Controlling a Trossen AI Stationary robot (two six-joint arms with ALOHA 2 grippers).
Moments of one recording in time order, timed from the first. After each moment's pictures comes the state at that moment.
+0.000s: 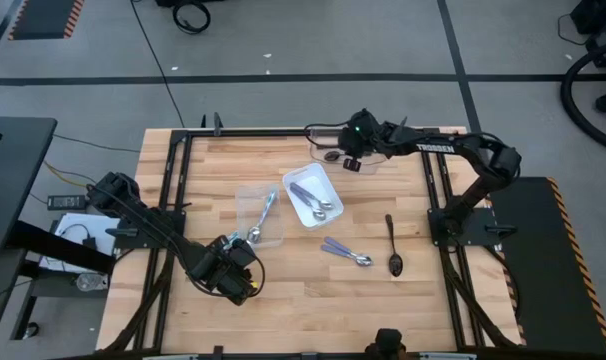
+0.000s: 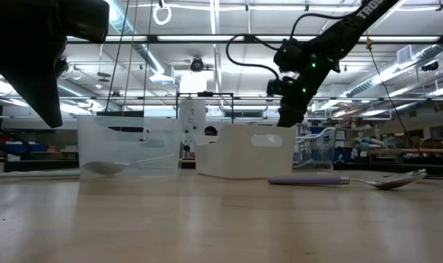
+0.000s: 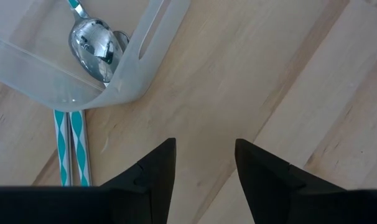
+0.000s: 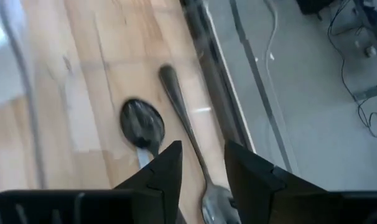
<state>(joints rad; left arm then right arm) -0.63 1.60 1.04 -0.83 -0.37 -1.19 -0.60 1.58 0.98 -0.22 0.18 -0.46</state>
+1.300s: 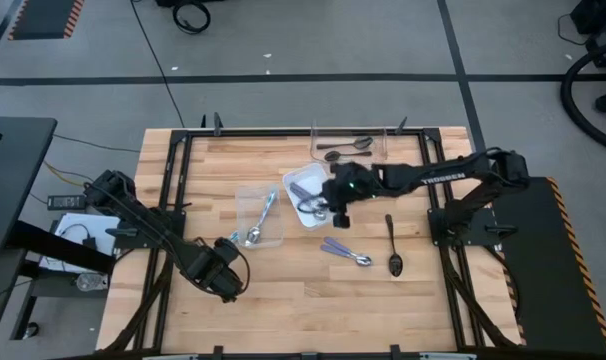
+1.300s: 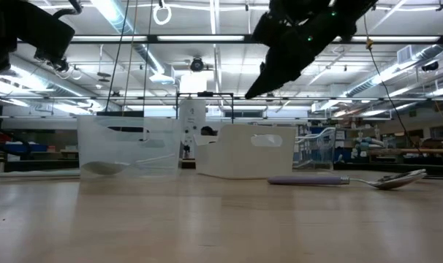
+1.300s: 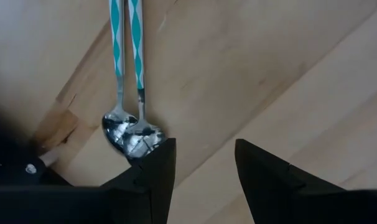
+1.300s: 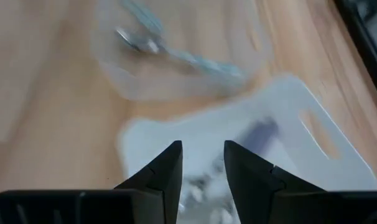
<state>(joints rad) -0.65 1.57 1.04 -1.10 -0.09 -1.38 -0.08 1.49 0.94 -0.13 -0.02 -0.15</state>
